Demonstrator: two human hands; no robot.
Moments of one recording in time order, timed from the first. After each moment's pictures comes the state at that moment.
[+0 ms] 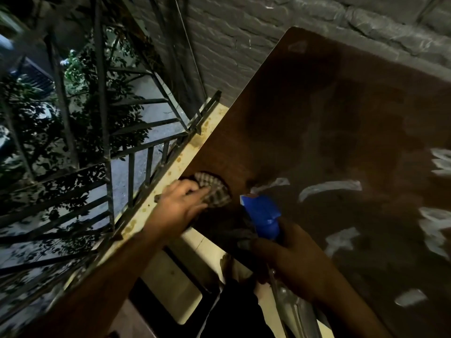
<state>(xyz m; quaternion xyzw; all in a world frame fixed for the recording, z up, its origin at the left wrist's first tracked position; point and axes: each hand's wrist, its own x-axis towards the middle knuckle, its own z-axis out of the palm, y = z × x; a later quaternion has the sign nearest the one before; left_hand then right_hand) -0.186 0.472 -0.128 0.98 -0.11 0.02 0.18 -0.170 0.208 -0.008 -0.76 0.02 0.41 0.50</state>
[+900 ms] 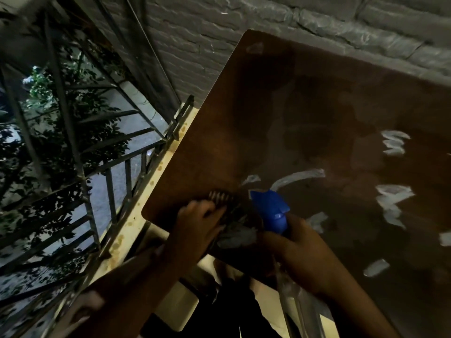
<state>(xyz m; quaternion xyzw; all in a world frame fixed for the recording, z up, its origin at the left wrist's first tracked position) -0.198 0.393 -0.136 0.97 -0.13 0.02 0.18 -0.173 0.165 0.008 -0.79 0.10 0.35 0.50</state>
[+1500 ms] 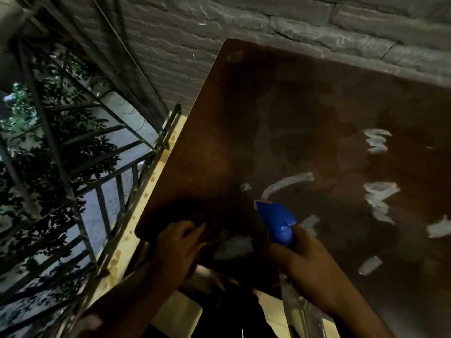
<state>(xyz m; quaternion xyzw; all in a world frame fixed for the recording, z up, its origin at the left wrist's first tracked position) -0.212 0.413 -0.142 0.97 -0.13 0.02 0.20 -0.178 0.150 0.008 -0.77 0.15 0.33 0.52</state>
